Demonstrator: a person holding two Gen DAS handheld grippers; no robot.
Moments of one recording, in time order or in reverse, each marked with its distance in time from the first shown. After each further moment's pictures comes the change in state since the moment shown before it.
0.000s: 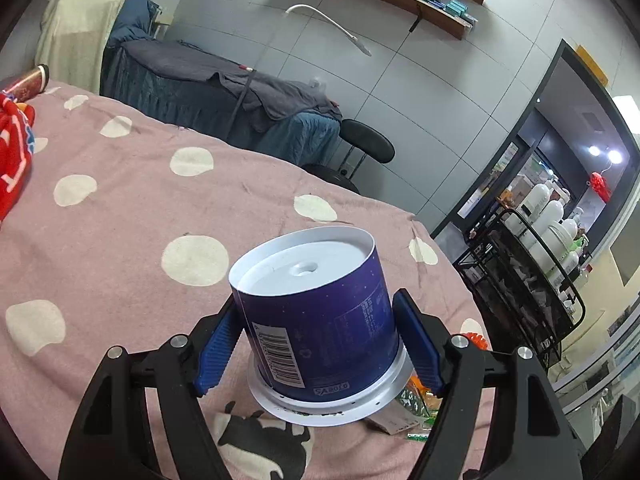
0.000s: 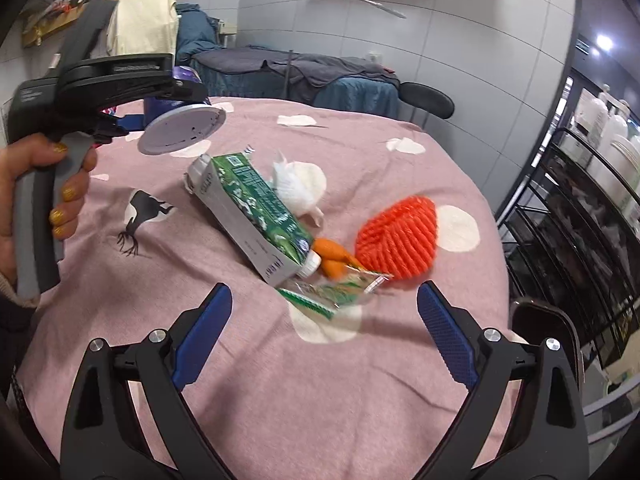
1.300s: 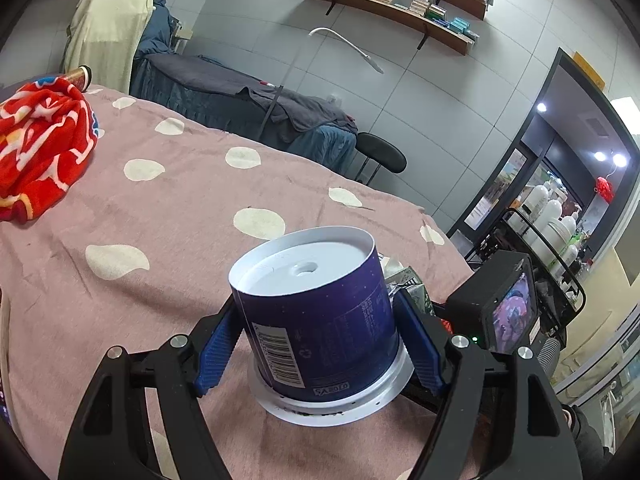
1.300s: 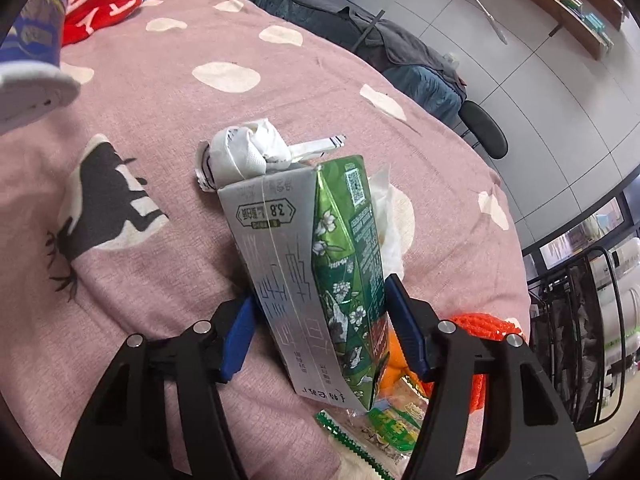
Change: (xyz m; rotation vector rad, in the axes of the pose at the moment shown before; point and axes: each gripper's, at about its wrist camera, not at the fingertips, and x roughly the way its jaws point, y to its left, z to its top) left arm -0.072 0.028 -0.049 -0.003 -0.057 0.046; right arm 0.099 0.084 0.053 -0.405 0.156 -0.079
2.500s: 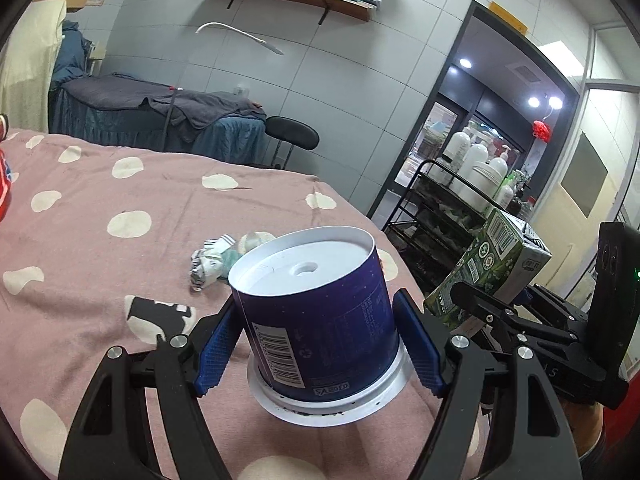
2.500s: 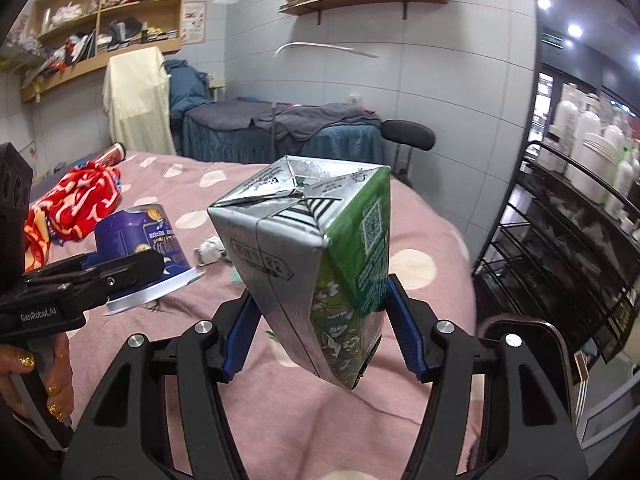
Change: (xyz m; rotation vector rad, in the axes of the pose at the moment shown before) left arm 0.000 -0.117 -0.034 0.214 0.050 -0.217; right arm -0.157 -0.112 -0.114 0.544 -0.322 0.054
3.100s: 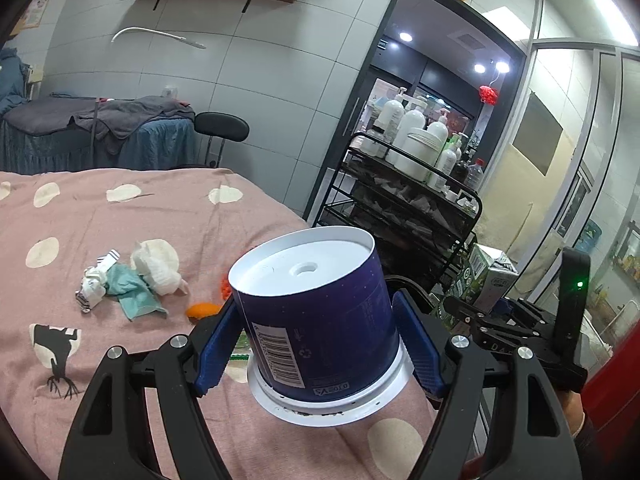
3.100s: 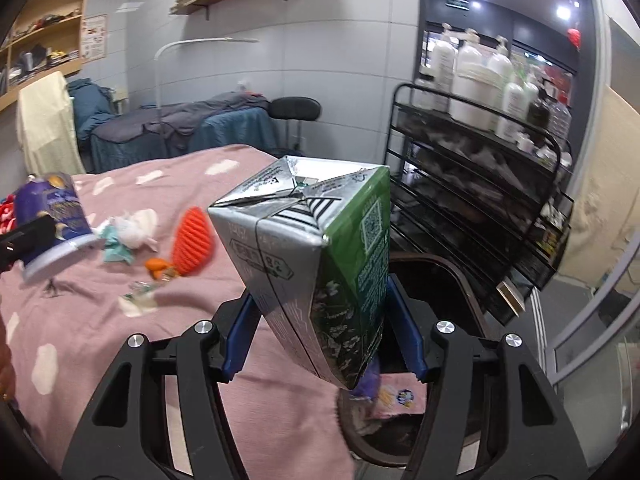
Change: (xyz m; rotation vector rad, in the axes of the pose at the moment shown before) left arm 0.043 -0.080 -0.001 0.133 0.053 -0.166; right arm -0.021 -0.133 -0.058 0.198 0.069 -0.287
